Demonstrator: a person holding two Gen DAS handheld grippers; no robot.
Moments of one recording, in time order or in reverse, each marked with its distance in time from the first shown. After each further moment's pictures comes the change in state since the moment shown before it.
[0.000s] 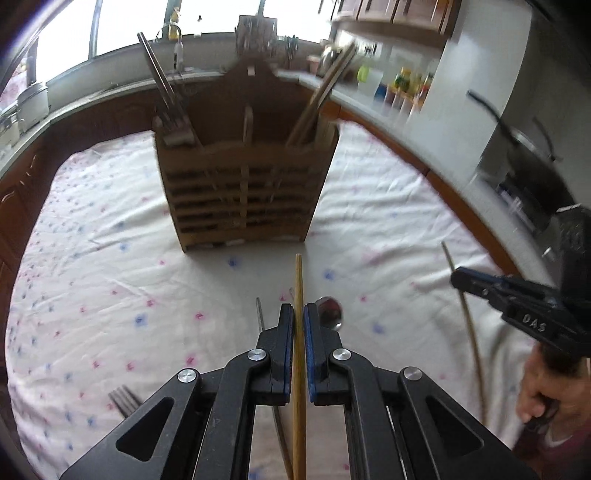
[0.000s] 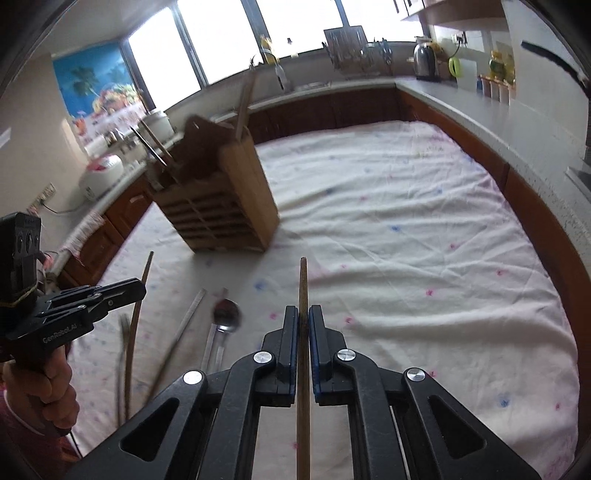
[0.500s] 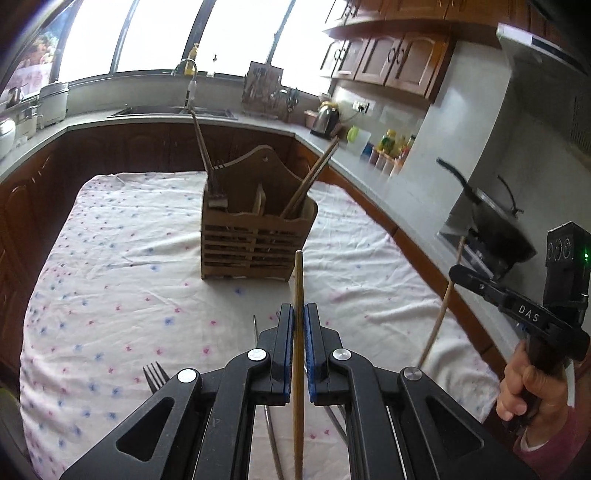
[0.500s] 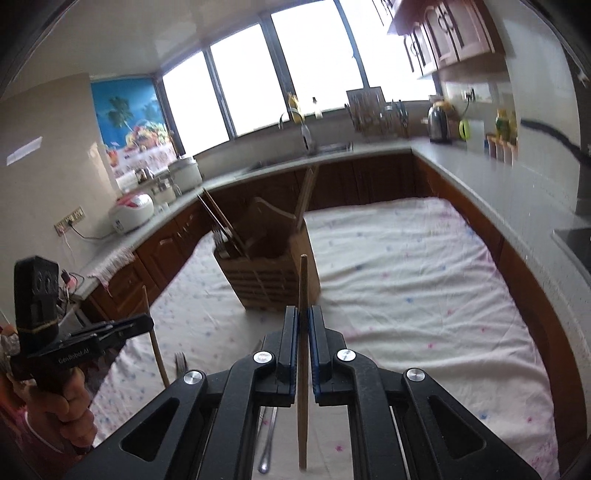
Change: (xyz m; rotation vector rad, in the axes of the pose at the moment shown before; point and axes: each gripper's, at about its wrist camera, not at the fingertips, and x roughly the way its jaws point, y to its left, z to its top) left arm -0.121 0.023 -0.034 -0.084 -0.194 -0.086; right arm -0.087 0.044 0.022 -0.056 -0.228 0.047
